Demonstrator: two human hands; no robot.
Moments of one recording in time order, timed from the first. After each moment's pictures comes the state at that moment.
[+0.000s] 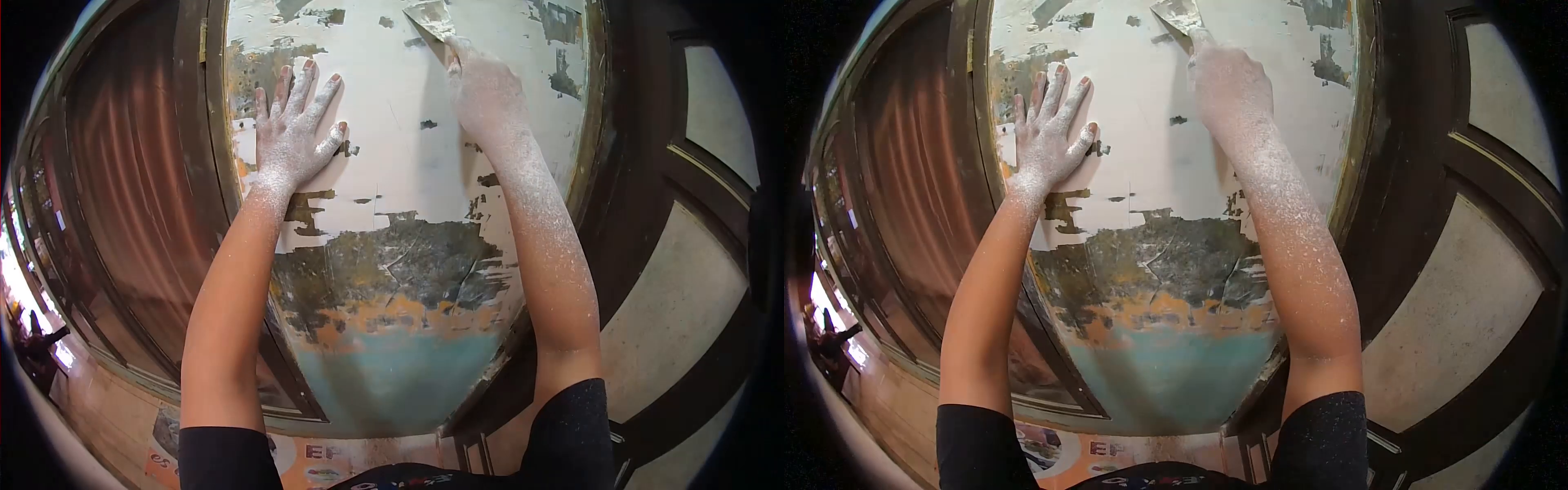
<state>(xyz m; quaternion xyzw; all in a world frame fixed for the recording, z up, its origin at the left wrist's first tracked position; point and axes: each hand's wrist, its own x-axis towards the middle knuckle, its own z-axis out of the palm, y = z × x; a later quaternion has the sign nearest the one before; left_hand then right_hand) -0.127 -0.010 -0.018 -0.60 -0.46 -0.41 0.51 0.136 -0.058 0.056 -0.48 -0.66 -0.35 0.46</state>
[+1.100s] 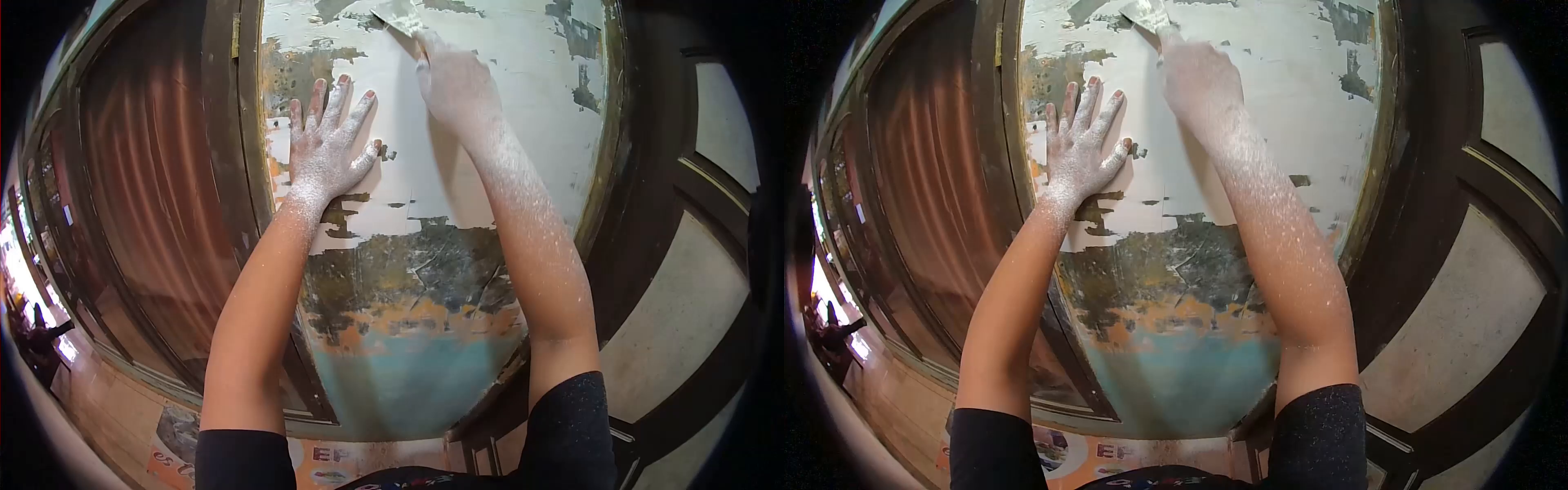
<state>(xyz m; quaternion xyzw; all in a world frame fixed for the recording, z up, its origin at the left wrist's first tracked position) -0.134 -0.011 -0.033 -0.62 -0.46 -0.40 0.49 0.064 -0.047 0.069 -0.42 -0.70 -0.35 0.46</state>
